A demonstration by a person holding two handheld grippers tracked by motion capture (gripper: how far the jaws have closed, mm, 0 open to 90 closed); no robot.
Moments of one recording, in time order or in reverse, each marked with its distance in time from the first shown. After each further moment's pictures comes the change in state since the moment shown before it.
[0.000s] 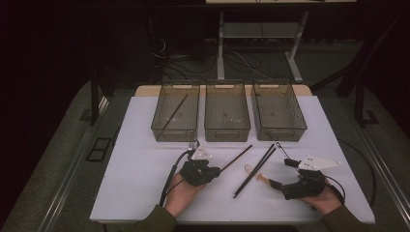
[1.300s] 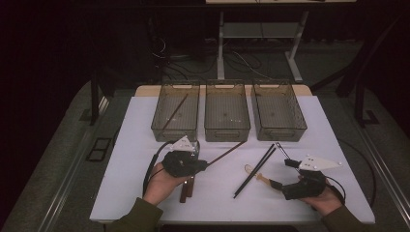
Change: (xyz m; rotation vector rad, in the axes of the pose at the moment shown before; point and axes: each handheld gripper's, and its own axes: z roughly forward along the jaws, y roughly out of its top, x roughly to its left) left arm 0.033 0.005 -0.045 -0.014 -0.077 0.062; right arm 0.000 -0.001 -0.001 -0.002 0.002 0.008
